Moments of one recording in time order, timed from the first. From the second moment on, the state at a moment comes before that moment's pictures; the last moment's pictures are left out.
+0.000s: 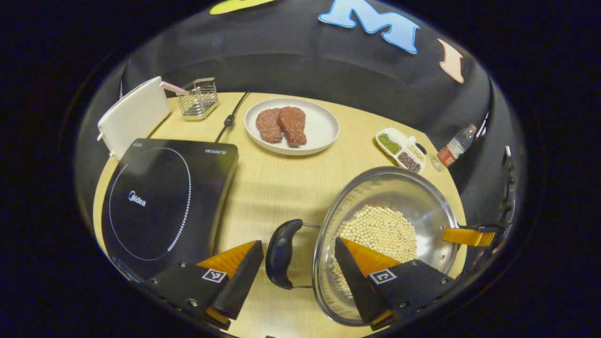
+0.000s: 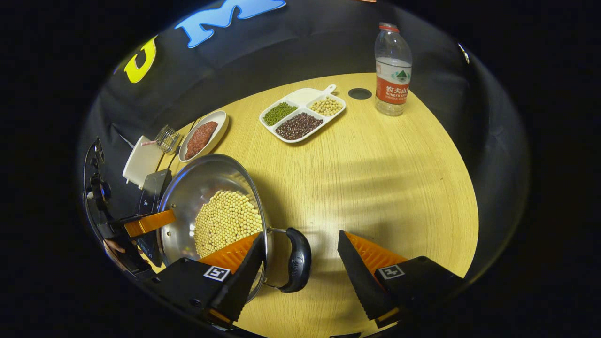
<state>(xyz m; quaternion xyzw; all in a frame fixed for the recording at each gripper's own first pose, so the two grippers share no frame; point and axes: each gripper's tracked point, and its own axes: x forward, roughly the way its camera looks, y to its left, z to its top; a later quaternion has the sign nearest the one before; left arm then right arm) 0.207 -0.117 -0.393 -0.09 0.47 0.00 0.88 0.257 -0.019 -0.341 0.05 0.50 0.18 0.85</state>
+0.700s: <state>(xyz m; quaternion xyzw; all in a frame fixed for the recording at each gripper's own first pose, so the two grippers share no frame) 0.199 -0.119 -0.407 -0.12 0.48 0.00 0.87 0.257 -0.003 -0.354 0.05 0.50 0.19 0.85</state>
